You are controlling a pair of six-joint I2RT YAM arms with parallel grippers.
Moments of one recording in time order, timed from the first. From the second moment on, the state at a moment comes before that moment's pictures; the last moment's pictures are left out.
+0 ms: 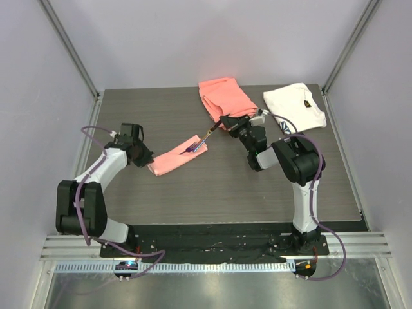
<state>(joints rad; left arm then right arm) -0.10 1.44 0.90 -0.47 0.00 -0.80 0.41 2.10 0.91 1.28 -0.05 1.13</state>
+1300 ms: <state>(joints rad) -0.08 1.57 0.90 -0.44 -0.04 -0.76 0.48 2.13 1.00 1.12 0.03 1.04</state>
